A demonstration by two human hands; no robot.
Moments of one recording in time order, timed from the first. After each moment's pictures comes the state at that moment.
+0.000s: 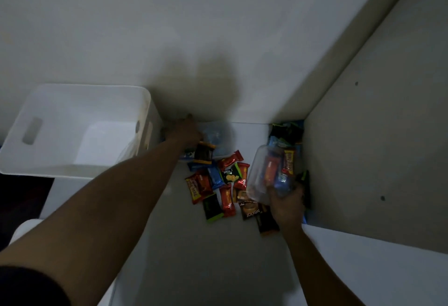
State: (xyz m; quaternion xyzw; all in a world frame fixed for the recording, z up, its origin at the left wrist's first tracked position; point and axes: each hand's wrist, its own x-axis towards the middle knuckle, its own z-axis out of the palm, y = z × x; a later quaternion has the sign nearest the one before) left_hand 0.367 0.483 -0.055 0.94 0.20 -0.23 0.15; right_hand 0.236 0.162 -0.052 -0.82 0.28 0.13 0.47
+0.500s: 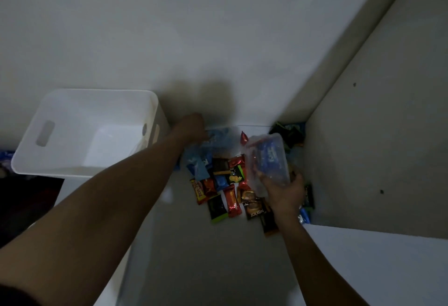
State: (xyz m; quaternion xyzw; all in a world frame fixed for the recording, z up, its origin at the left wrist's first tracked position) left_hand 0.361 0.463 0.015 0.96 0.13 -0.23 0.12; right_hand 0.251 0.191 -0.016 -0.77 0.28 0.07 0.57
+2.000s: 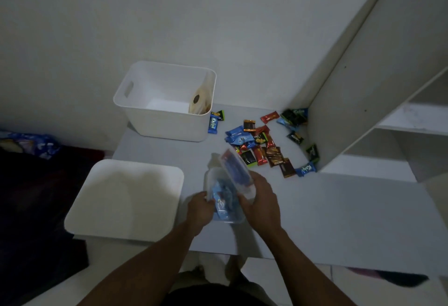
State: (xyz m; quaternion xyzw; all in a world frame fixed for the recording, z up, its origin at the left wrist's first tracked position) left_hand -0.071 0.439 -0.017 0.75 0.34 -0.10 0.56; right_hand -0.030 0.270 0.028 -0.91 -0.10 0.03 0.40
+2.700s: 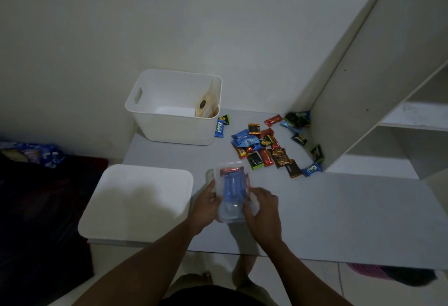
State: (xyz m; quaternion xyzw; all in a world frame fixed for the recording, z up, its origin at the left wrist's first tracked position) left_hand -0.088 0.470 0.006 0.71 0.19 -0.11 0.67; right_hand -0.074 0.288 0.006 -0.92 -0.09 0.00 0.38
